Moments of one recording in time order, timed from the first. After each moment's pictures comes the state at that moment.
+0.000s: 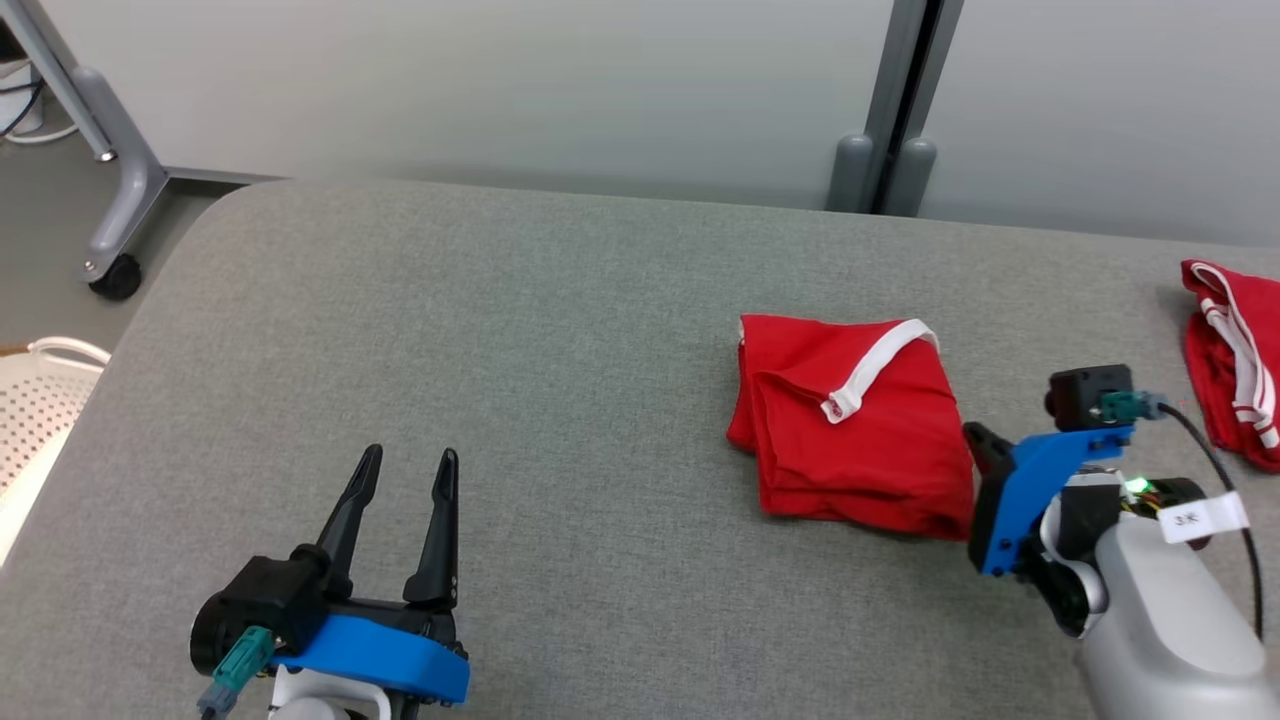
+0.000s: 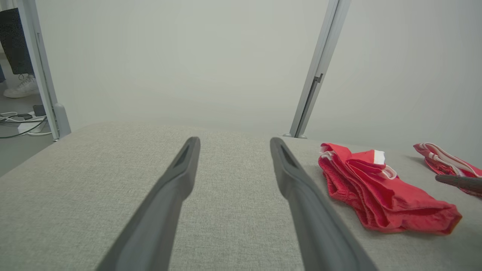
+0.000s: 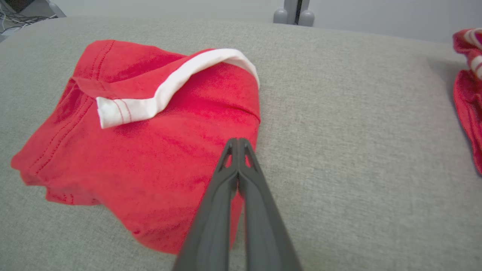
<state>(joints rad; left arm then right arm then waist) -0.09 0.15 -0.22 0.24 -0.34 -0.13 -0.26 -0.51 -0.19 0.10 0.74 0.29 0.13 0.20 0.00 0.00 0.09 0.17</state>
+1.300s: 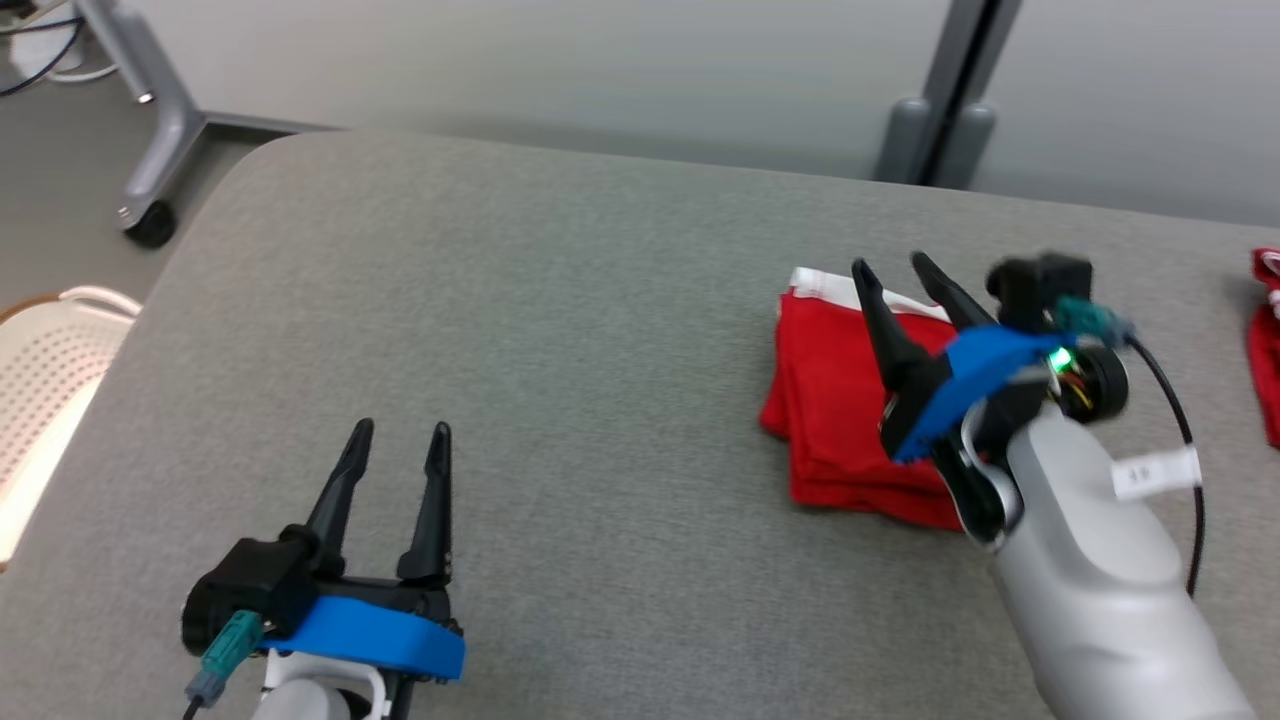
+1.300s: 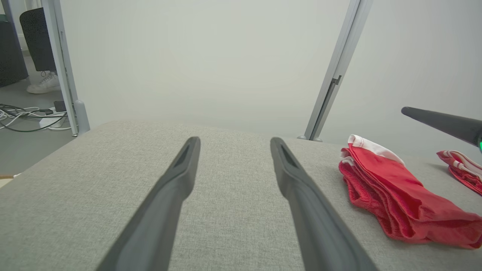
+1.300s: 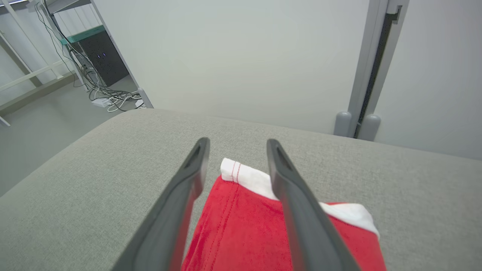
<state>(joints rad) -0.12 0.13 -0.21 0.23 -0.34 -0.13 -0.26 -0.73 -0.06 0.16 0.82 0.29 0.13 -0.08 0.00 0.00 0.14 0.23</state>
